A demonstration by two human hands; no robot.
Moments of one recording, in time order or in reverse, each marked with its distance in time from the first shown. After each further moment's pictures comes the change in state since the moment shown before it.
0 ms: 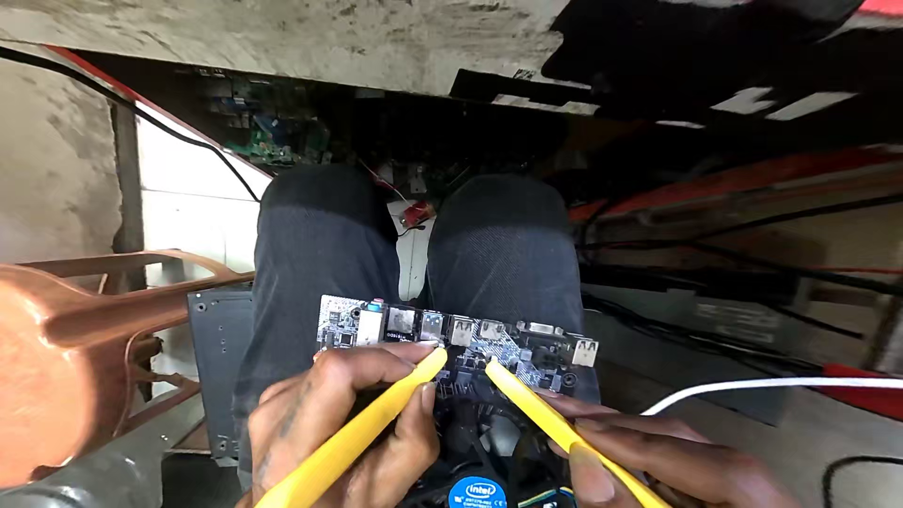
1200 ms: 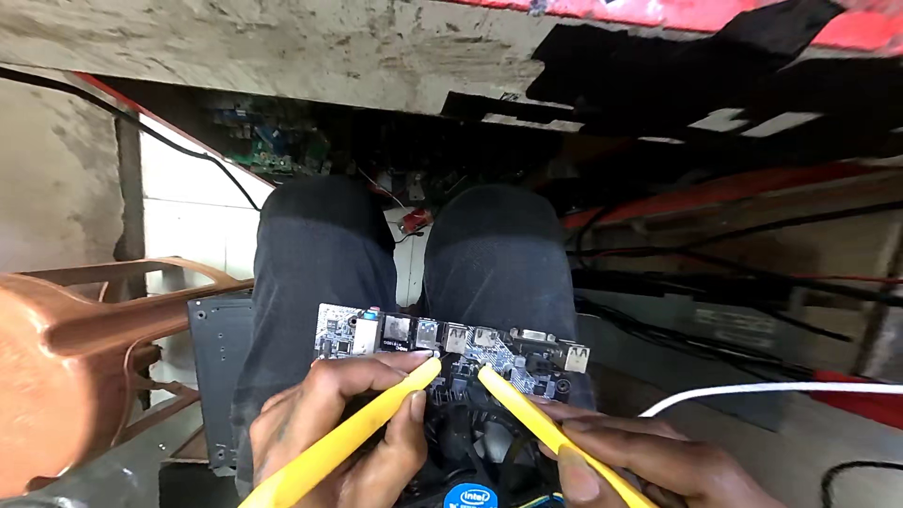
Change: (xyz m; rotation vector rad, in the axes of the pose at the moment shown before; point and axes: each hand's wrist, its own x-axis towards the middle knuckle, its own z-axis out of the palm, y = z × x) left_hand -0.004 0.001 0.001 -0.035 -0.007 -0.053; right_hand 0.001 0.000 -0.001 0.026 -0.021 0.019
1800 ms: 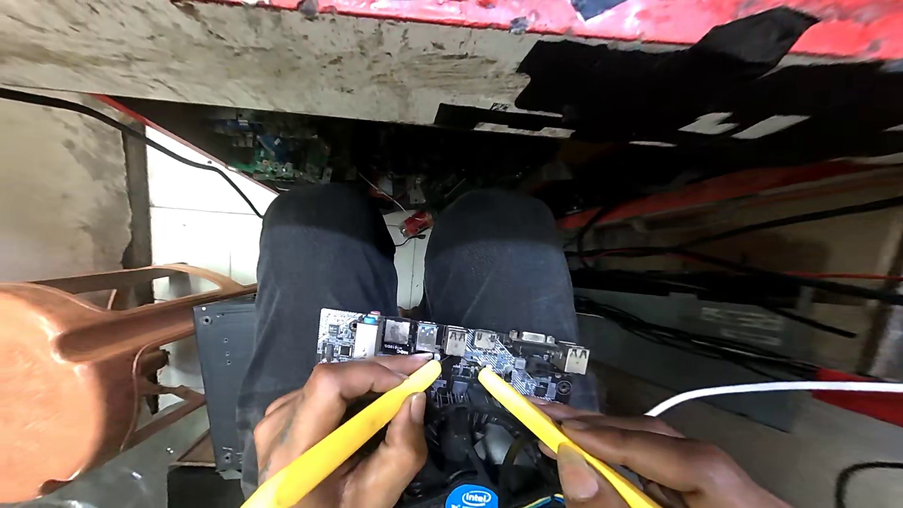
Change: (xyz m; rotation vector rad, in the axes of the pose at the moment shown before) left_hand 0.001 0.000 0.001 -0.008 0.005 0.000; right_hand 0.001 0.000 0.001 -0.011 0.008 0.014
